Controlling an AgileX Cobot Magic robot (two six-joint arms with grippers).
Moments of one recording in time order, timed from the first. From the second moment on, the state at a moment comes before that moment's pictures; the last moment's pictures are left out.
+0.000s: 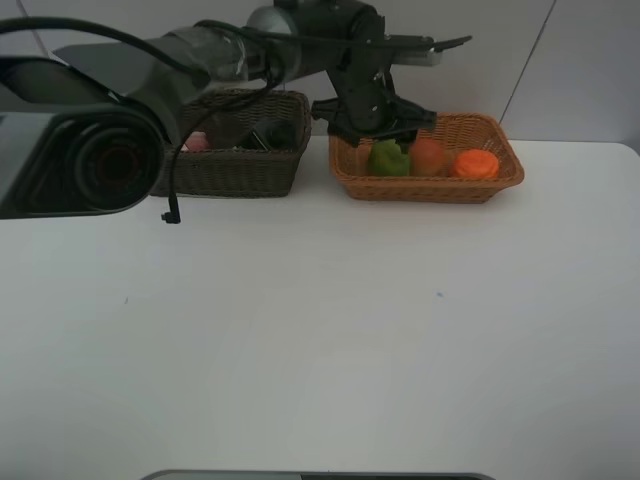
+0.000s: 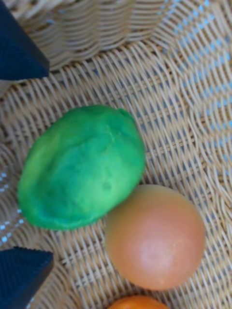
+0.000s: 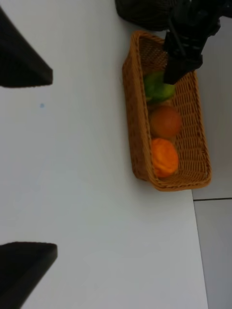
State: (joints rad) left arm -0.71 2.55 -2.35 0.09 0.77 -0.36; right arm 0.08 -0.01 -0.52 -0.06 1.06 0.15
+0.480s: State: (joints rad) left arm -0.72 2.37 -2.35 0.10 1.00 -0.28; right arm 0.08 -0.01 -0.52 -0.06 1.06 0.15
